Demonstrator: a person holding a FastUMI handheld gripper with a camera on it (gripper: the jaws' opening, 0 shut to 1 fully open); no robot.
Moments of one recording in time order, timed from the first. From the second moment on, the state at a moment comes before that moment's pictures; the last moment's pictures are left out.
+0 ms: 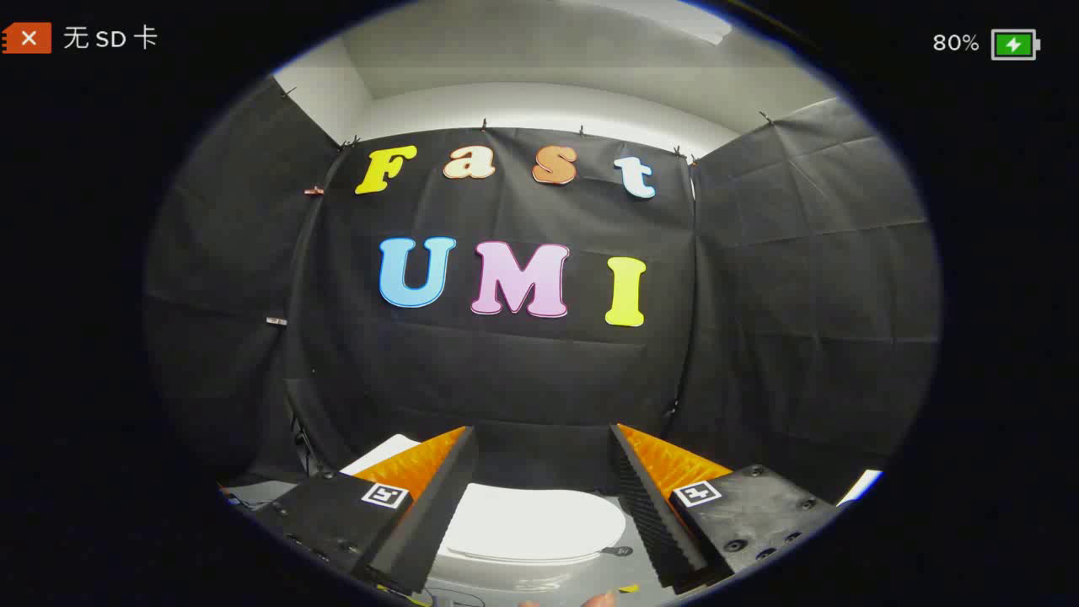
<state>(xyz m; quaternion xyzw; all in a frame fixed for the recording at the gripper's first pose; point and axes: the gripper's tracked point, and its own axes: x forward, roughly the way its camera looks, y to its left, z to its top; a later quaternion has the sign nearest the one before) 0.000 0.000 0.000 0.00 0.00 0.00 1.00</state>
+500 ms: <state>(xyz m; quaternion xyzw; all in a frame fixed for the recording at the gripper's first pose) 0.070 -0.038 -0.088 0.01 0.00 0.04 1.00</state>
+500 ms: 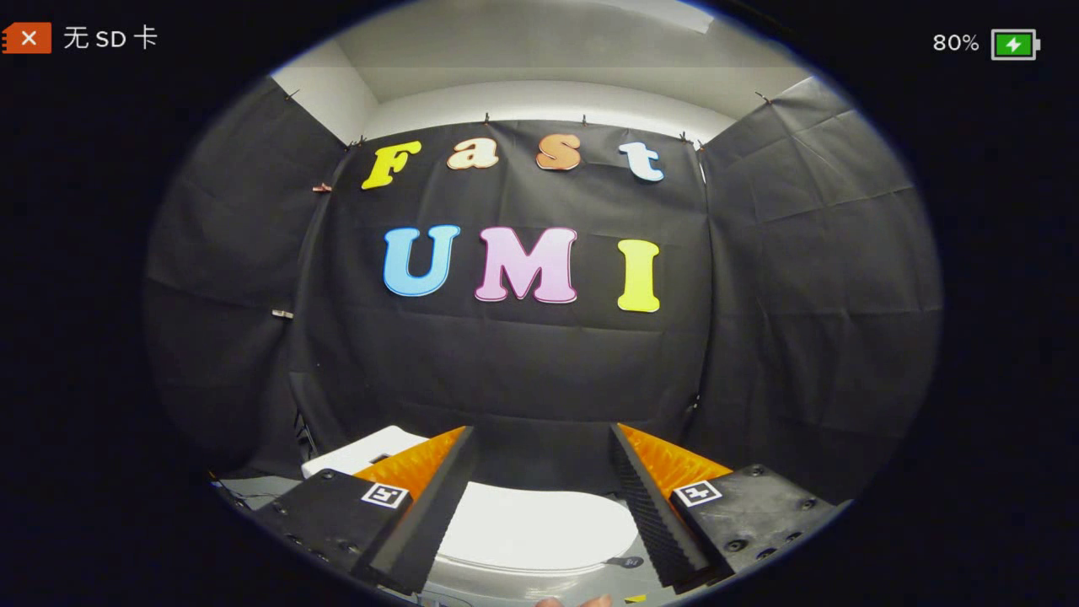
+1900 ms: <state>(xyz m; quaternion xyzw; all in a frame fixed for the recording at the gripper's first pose) 0.171 -0.251 -0.499 0.46 0.26 -0.02 0.85</state>
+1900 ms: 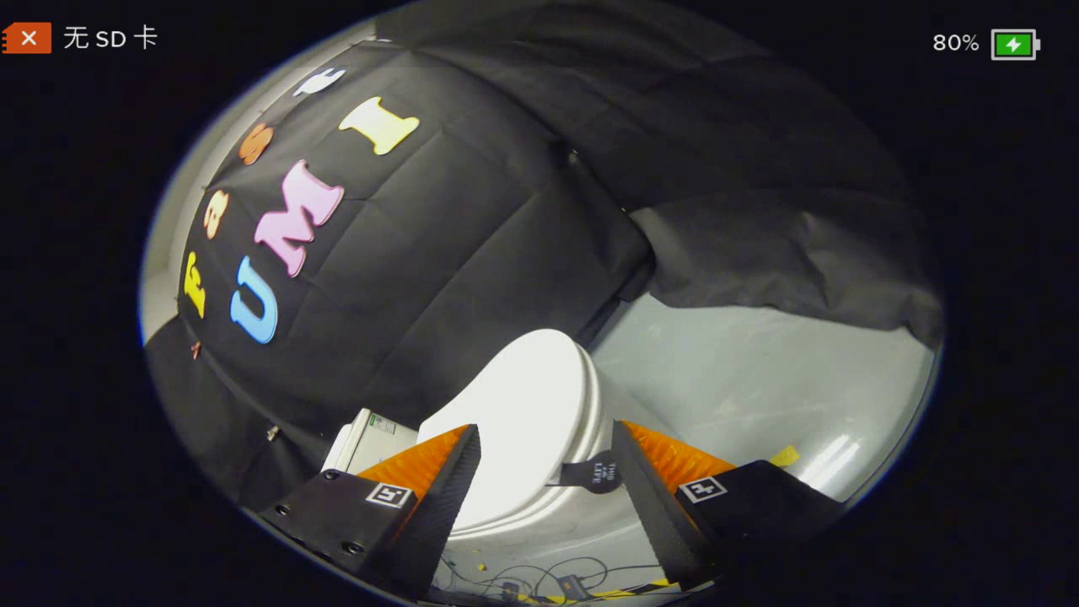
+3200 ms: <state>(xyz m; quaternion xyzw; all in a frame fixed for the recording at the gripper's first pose) 0.184 -0.207 -0.501 0.52 0.29 -0.01 0.81</state>
